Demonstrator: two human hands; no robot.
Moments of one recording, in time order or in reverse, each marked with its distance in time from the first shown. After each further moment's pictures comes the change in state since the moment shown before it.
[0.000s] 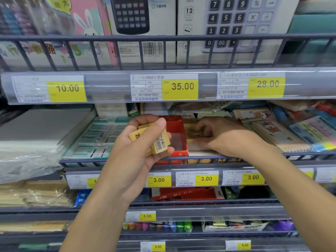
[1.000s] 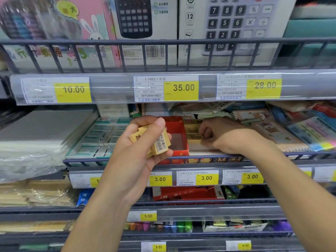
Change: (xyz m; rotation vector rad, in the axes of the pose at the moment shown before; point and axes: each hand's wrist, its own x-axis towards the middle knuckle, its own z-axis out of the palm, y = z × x) left_hand -0.009 0.002 0.001 -0.001 0.004 0.008; right_hand 0.007 0.002 -0.006 -0.108 -0.124 0.006
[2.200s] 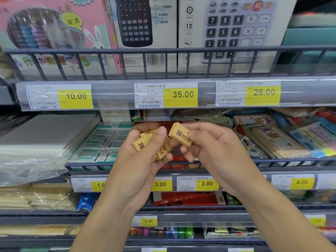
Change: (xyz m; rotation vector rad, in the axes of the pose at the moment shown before) left_hand -0.001 -0.005 0.008 -0.037 0.010 0.032; right_hand -0.065 -0.057 0.024 1.407 0.218 -0.348
